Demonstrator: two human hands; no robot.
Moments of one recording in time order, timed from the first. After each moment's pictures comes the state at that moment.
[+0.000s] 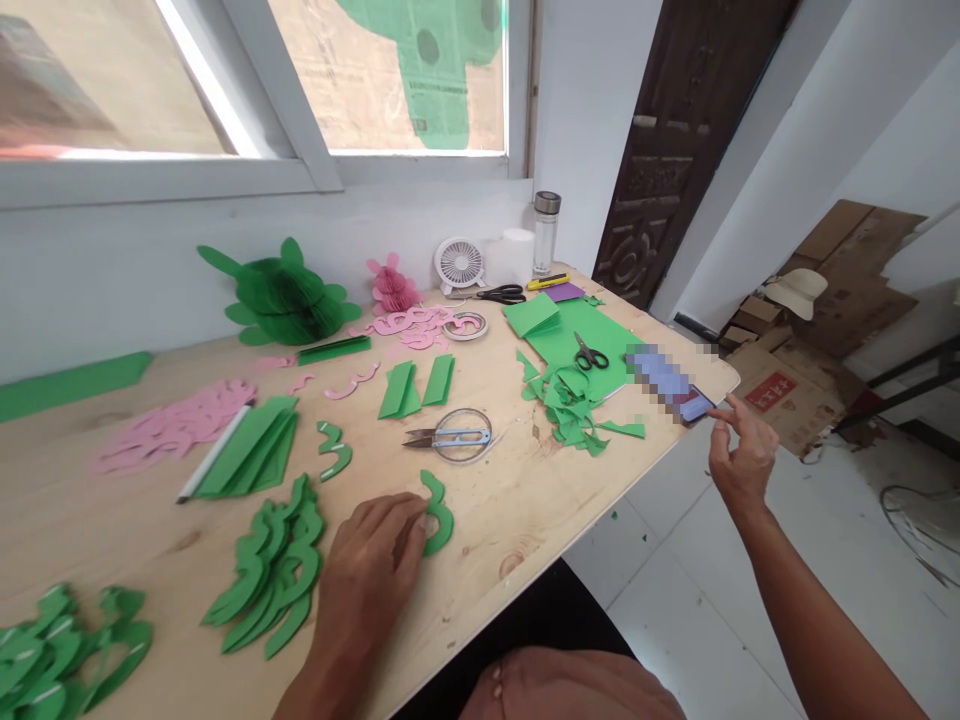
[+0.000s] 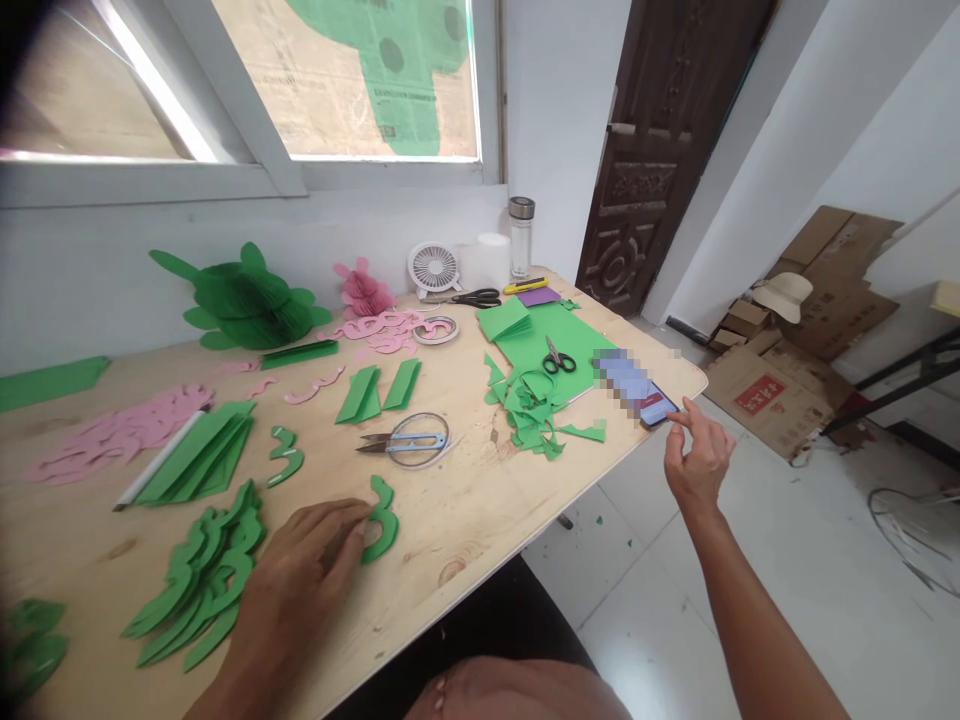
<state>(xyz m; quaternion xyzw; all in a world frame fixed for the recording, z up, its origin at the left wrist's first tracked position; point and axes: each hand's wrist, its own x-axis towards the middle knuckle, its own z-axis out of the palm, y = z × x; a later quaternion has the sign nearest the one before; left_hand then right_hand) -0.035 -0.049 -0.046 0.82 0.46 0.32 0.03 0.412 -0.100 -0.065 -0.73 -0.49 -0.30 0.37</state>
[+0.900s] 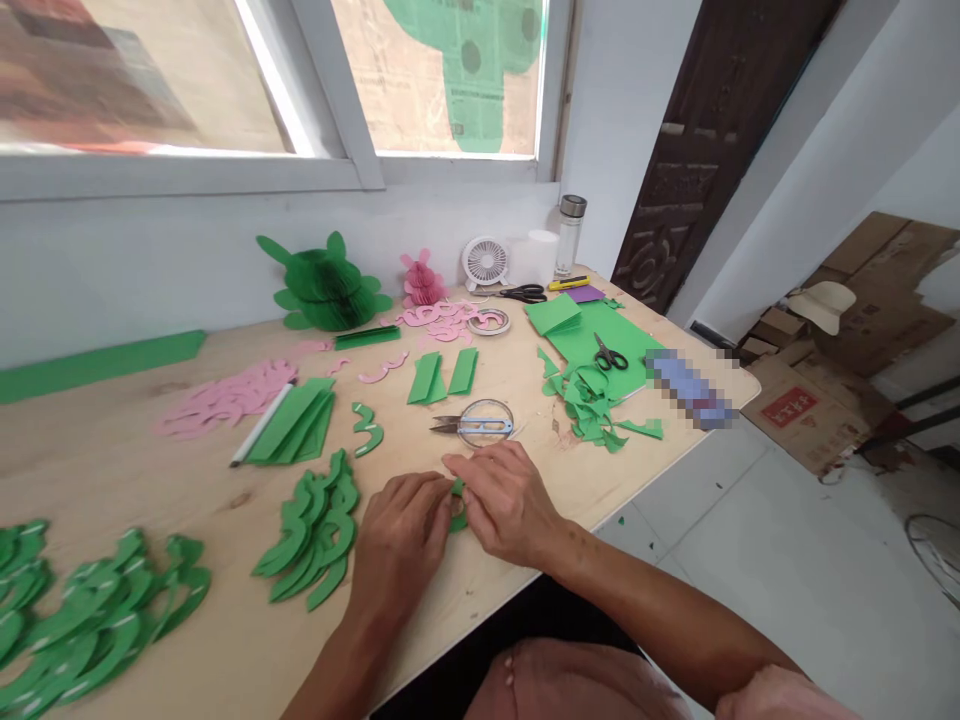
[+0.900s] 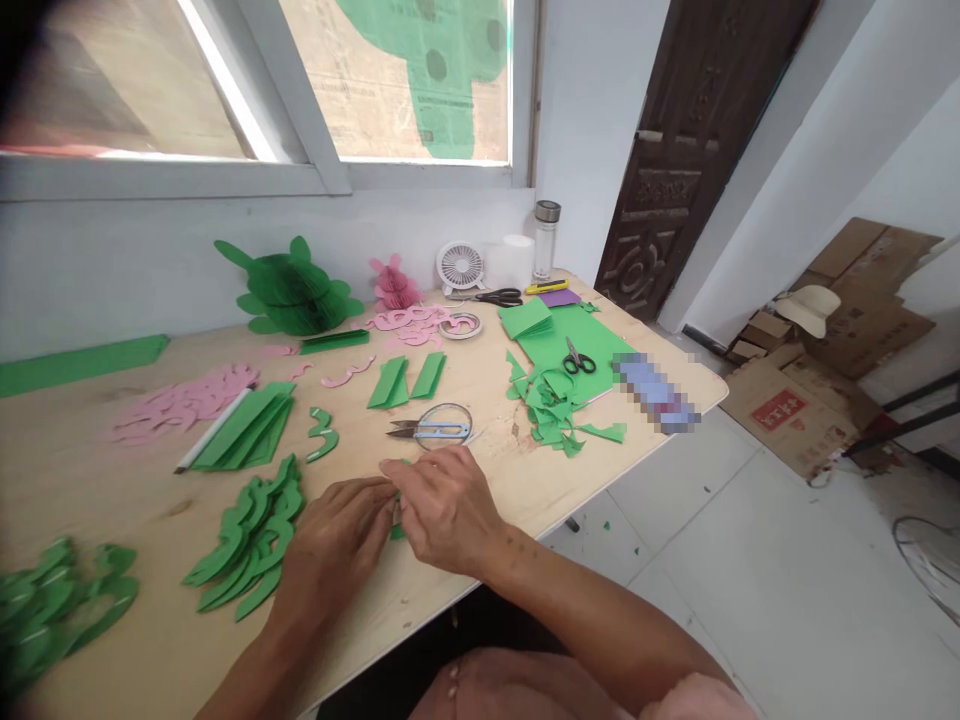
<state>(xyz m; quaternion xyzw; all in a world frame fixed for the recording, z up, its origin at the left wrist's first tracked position) -0.033 -0.051 -0.037 0.84 0.44 0.32 -0.01 0.131 -0.054 -0.027 -0.41 -0.84 0.03 0.36</state>
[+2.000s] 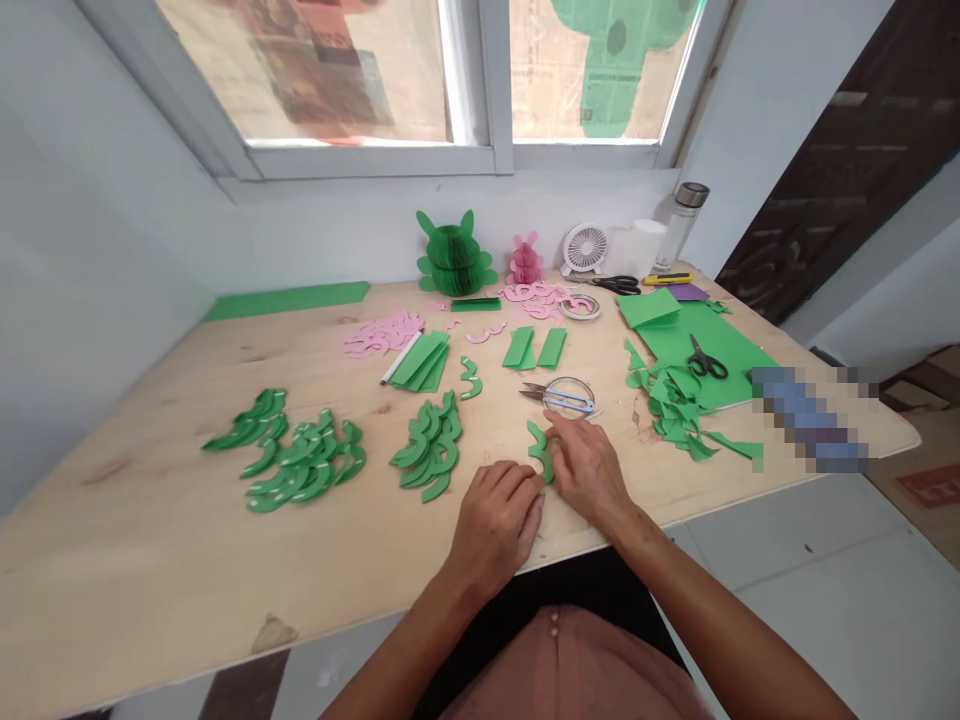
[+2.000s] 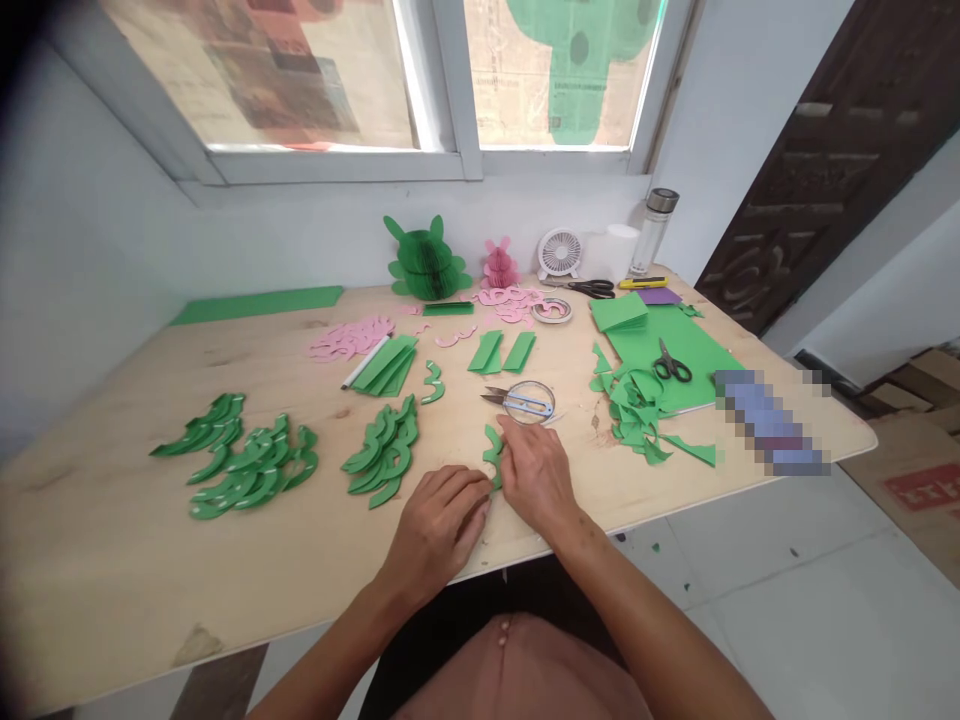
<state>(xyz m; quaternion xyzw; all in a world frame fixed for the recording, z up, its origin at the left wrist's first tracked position) -0.024 -0.100 -0.041 0.83 0.46 0.32 0.03 0.132 -0.046 -0.046 -0.47 -0.82 0.06 0.32</state>
